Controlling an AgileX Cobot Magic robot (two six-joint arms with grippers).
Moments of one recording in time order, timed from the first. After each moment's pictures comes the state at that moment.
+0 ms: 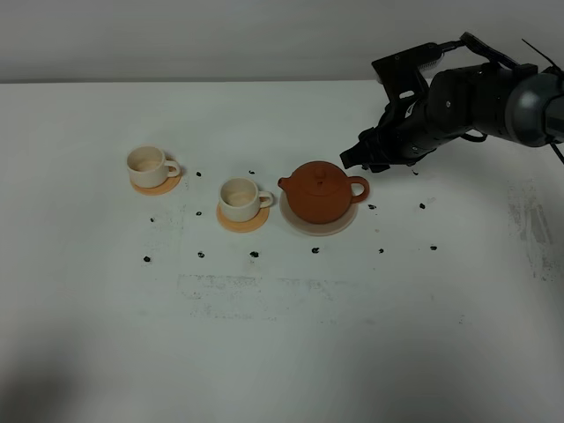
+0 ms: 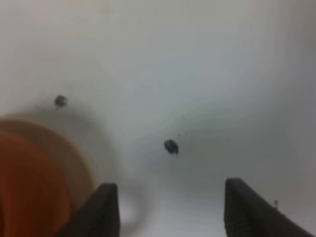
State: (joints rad) left arm 0.05 0.00 -0.51 0.09 1.06 -0.06; right arm 0.28 2.11 -1.46 0.12 0.45 -0.27
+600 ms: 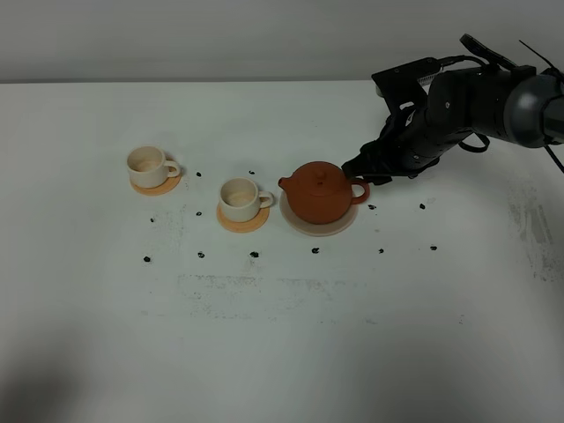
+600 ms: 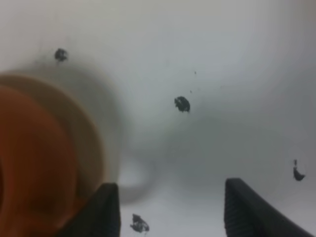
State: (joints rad) left arm 0.05 0.00 -0.51 0.09 1.06 -0.06; right arm 0.28 2.12 -1.46 0.14 0.54 -0.27
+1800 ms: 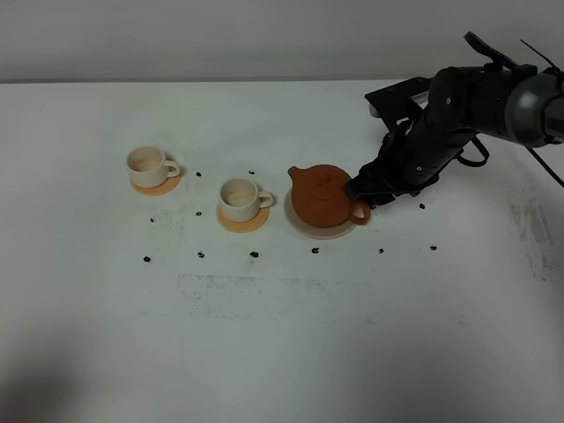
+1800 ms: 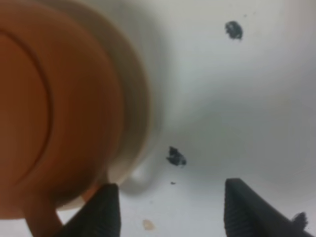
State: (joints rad) left arm 0.05 0.00 -0.51 0.09 1.06 -0.06; right arm 0.28 2.11 -1.46 0.23 0.70 -0.39
